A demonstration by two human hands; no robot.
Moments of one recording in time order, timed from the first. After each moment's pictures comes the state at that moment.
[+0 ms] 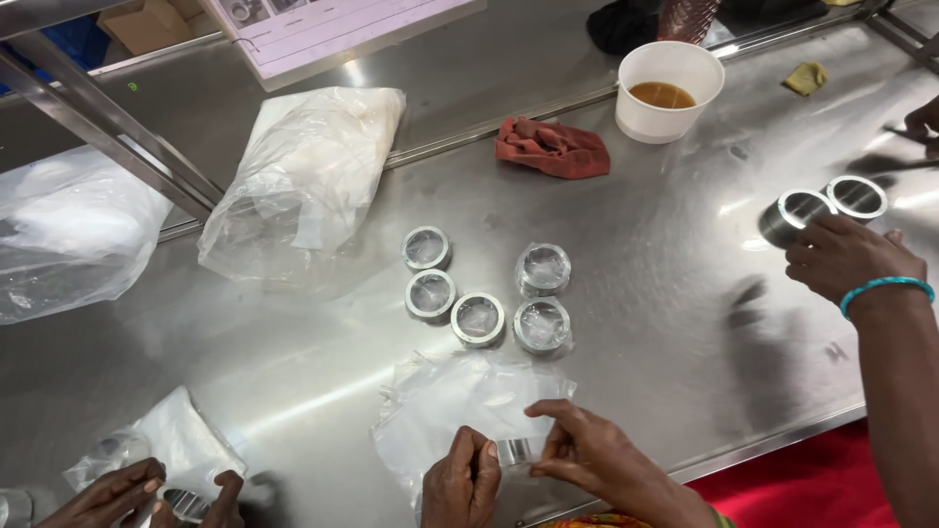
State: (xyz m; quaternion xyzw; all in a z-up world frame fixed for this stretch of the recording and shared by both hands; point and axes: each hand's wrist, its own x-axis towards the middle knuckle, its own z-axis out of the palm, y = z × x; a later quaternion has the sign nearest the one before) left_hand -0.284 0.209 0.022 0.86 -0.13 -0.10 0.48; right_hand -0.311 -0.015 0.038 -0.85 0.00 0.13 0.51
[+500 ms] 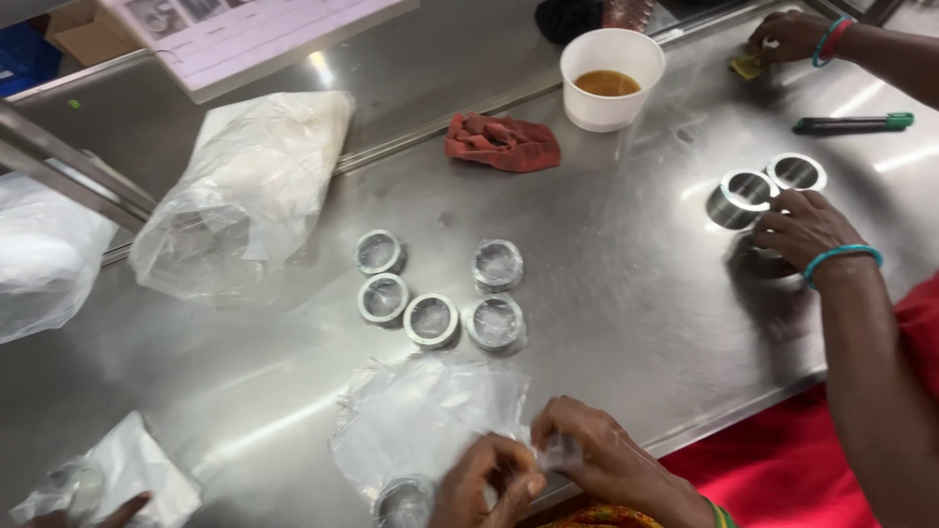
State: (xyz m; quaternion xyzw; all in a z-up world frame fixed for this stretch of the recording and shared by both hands) left_hand -0.294 0.162 0.049 0.77 -0.23 -0.26 0.53; right_hand -0.339 -0.060 0.023 -0.87 -0.07 0.01 0.49
